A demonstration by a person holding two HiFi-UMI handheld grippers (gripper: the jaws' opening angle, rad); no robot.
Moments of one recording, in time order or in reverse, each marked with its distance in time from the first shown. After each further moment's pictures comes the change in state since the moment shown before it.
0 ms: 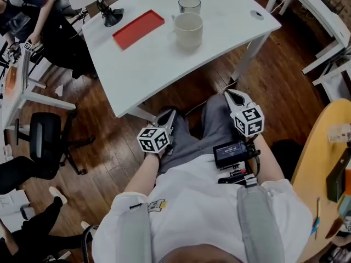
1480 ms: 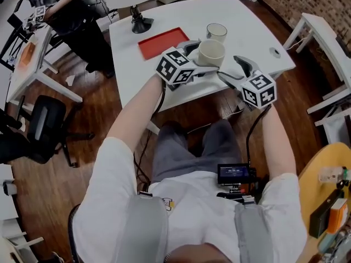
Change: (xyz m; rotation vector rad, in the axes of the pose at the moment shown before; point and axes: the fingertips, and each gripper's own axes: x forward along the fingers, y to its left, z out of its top) left arm 0.134 -0.099 0.286 0.716 0.026 -0.318; right arm 0.082 -0.006 0.224 -0.307 -0.081 0.259
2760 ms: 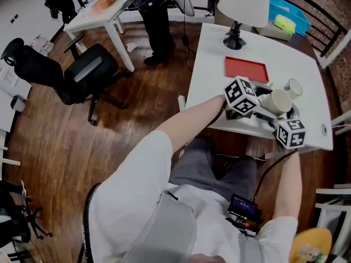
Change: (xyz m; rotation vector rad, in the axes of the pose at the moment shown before) left arm -0.037 -0.008 0.001 -0.184 -0.128 -0.108; right arm 0.081 0.031 0.018 -0.085 0.116 0.081
